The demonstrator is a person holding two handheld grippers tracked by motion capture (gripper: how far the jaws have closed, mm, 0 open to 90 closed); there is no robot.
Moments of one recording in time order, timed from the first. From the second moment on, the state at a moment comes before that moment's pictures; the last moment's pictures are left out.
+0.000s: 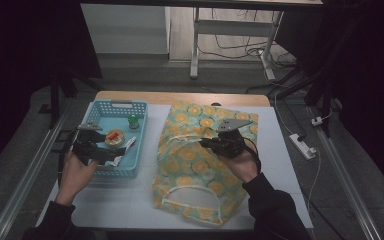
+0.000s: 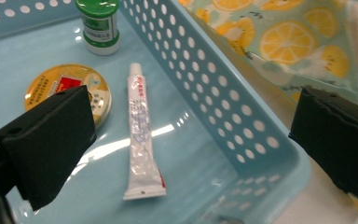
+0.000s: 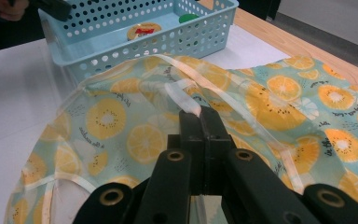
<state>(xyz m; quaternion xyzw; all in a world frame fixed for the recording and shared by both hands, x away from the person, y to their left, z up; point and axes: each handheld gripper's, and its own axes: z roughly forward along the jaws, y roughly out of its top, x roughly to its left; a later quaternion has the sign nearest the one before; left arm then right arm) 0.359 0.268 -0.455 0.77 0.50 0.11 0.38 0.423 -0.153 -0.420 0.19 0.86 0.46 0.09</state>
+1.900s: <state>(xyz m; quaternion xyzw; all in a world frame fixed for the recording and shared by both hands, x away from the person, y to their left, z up) 0.473 0.290 -0.520 0.77 0.60 0.06 0.21 0.423 -0.147 -0.427 0.19 0.87 0.45 0.09</state>
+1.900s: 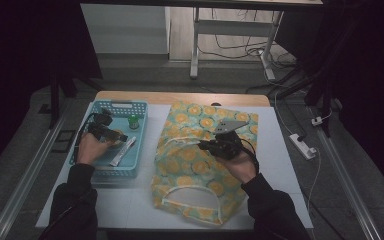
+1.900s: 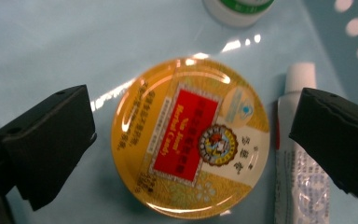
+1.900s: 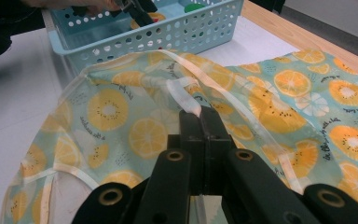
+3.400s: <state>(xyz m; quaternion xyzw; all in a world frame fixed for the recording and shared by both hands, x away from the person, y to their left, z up) 0.418 0.277 -0.463 0.77 0.54 0.09 0.33 0.424 -0.148 -0.428 0.19 0.87 0.45 0.09</state>
